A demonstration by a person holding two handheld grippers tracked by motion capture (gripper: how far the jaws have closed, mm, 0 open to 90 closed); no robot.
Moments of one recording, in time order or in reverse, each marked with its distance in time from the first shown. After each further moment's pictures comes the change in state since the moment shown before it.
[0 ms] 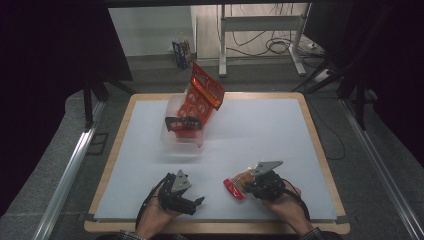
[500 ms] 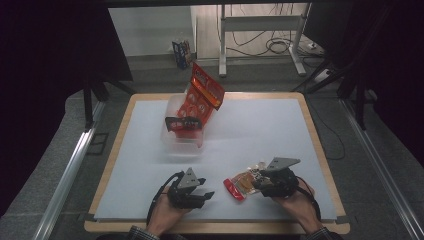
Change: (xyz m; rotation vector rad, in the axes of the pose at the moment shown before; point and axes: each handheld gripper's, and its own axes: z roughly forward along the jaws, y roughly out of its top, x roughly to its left) left arm -0.008 0.020 0.013 -0.069 -0.136 -0.012; right arm -0.021 -0.011 -0.026 -0.088 -0.100 0.026
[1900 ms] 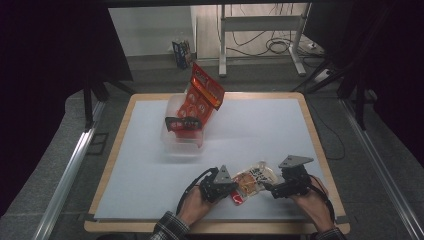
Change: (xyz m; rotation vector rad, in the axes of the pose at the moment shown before) left arm -0.021 0.038 0.072 0.042 -0.079 0.108; right arm -0.030 -0.022 -0.009 0.023 -0.093 0.054
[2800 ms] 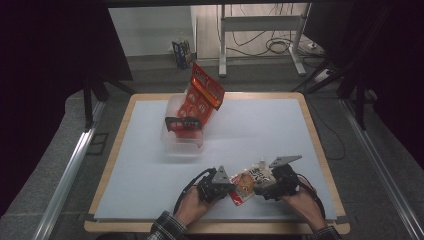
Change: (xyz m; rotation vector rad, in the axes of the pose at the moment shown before) left arm 0.002 -0.003 -0.002 0.028 -0.017 -0.019; right arm 0.009 0.004 0.028 0.061 0.194 0.114
